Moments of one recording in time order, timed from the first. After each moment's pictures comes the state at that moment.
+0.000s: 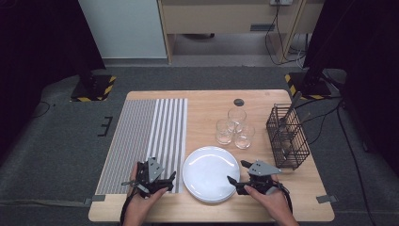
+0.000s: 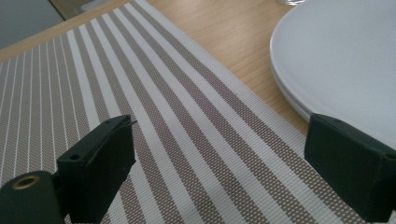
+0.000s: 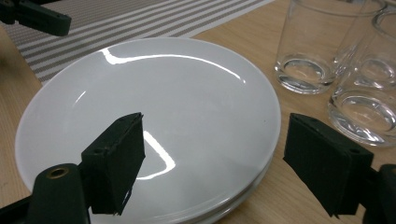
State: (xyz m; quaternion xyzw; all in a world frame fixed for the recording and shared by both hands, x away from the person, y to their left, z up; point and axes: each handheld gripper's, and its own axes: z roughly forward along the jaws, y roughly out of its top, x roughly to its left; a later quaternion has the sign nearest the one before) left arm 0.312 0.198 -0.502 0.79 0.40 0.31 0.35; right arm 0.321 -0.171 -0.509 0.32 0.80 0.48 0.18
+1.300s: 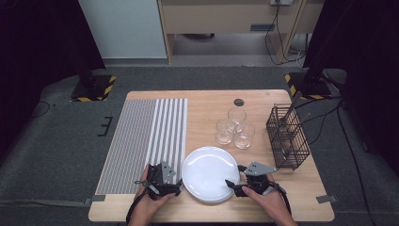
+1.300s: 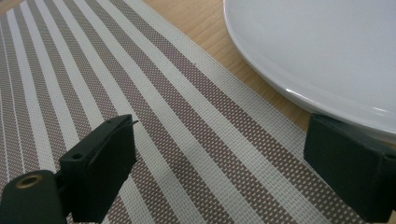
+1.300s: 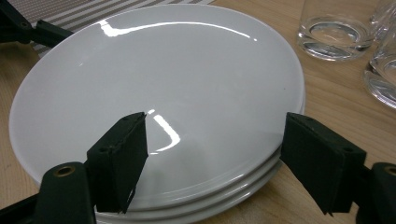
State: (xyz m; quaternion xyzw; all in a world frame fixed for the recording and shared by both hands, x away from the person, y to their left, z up) left arm 0.315 0.171 -0.523 0.84 0.36 0.28 0.30; right arm 0.325 -0.167 -0.525 0.33 0.81 0.46 0.14
